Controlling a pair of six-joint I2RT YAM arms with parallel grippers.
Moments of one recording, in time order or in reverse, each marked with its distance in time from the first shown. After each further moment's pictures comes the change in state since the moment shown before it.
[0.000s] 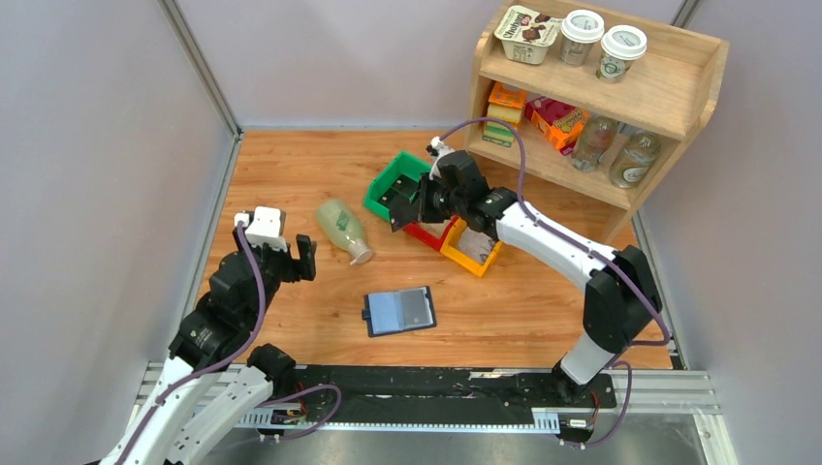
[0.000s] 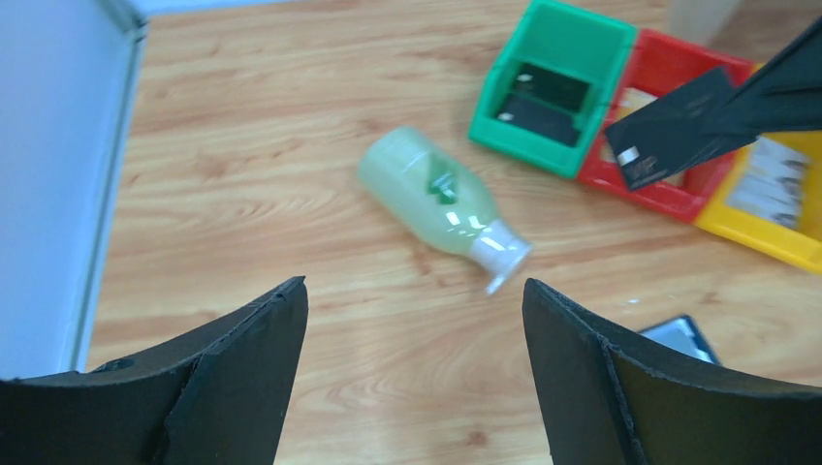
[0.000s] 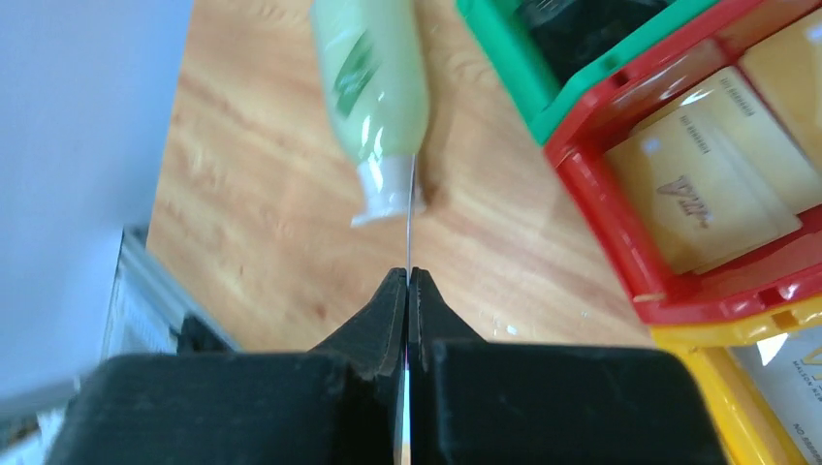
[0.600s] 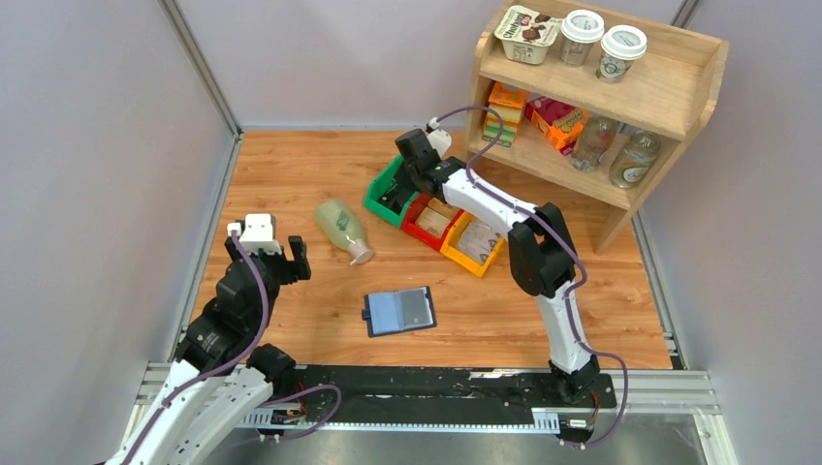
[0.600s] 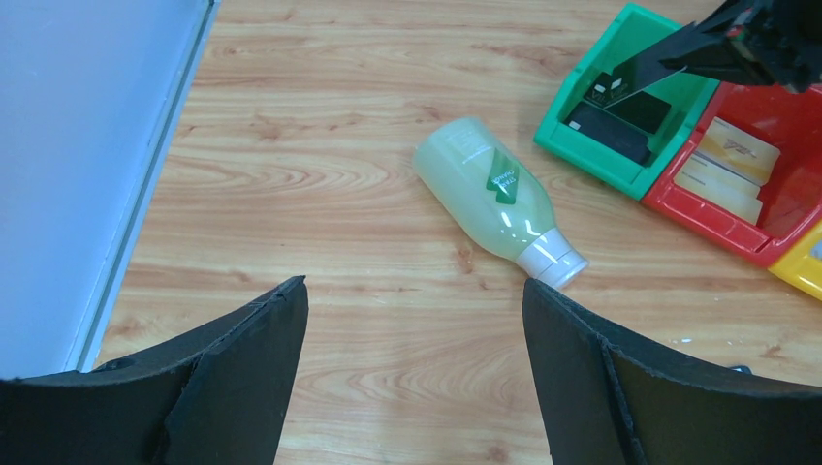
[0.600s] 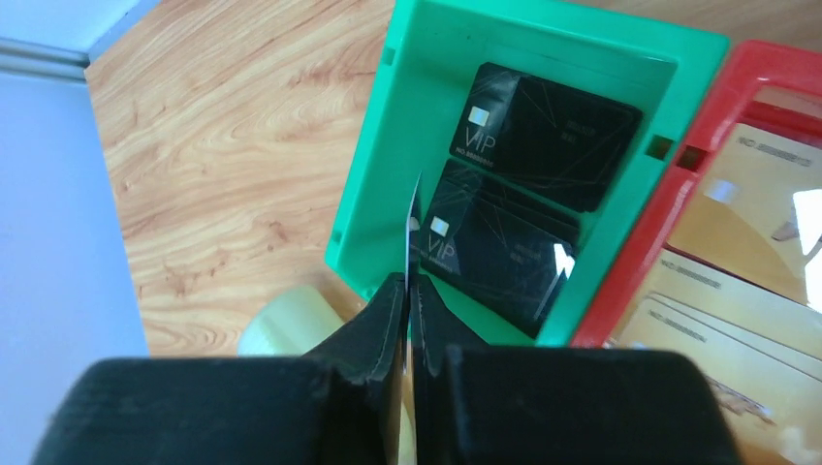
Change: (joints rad) left arm 0.000 -0.081 -0.131 0.029 -0.232 -0.093; right arm -0.024 0.546 0.565 -0.116 0.509 0.435
